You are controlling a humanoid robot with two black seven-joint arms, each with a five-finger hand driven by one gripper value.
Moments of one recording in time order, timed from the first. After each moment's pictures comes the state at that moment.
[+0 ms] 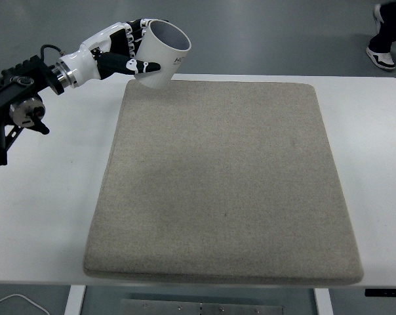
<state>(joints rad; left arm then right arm) -1.02 0.39 -0.46 -0.59 0.49 -0.58 -0.50 0.03 0.00 -0.05 0.19 0.00 -0.01 -0.11</state>
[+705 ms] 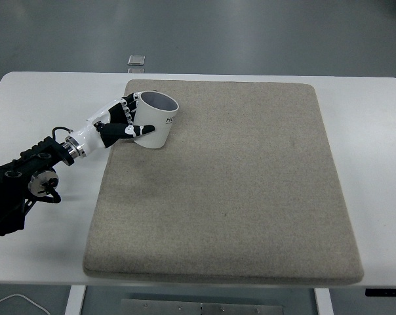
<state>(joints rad) -0.78 0.26 -0.46 -0.45 0.47 -0.61 -0.61 0.03 0.00 -0.05 0.19 0.00 -0.01 -0.11</state>
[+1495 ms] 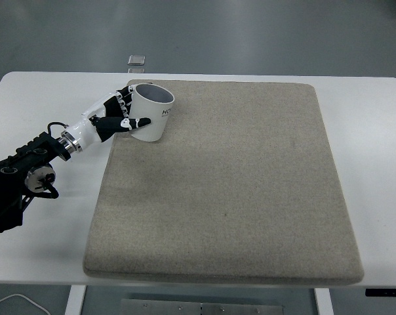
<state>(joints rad) -0.78 0.27 -0.51 -0.45 0.48 -0.61 -0.61 0.03 0.00 -0.05 0.19 0.00 -0.01 -0.11</state>
